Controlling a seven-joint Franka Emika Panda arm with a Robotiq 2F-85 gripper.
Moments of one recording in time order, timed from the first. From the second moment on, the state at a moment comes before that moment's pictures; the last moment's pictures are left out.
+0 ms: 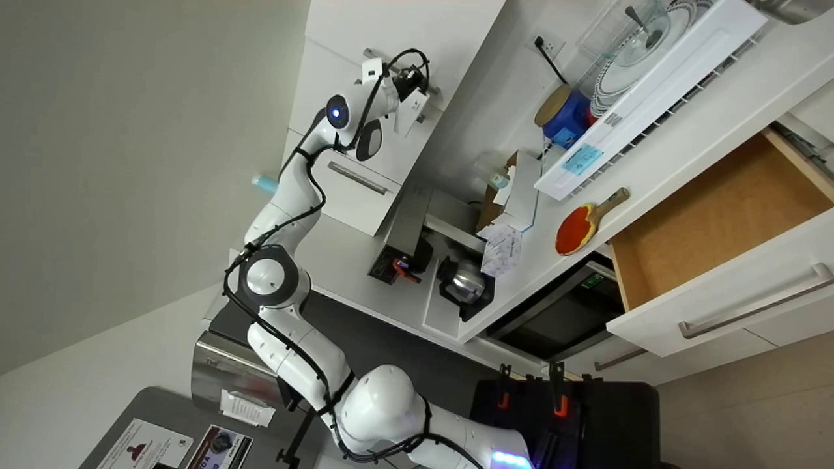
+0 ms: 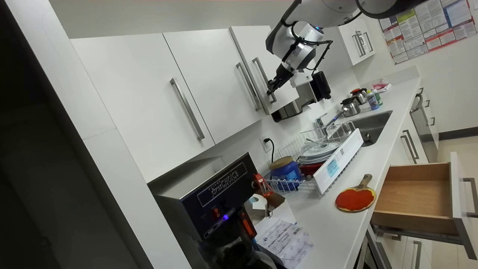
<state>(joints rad) 0.42 0.30 -0.67 -1.53 1.30 2.66 -1.22</state>
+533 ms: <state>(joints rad) 0.25 0.18 -0.54 -1.62 1.24 2.53 -1.29</state>
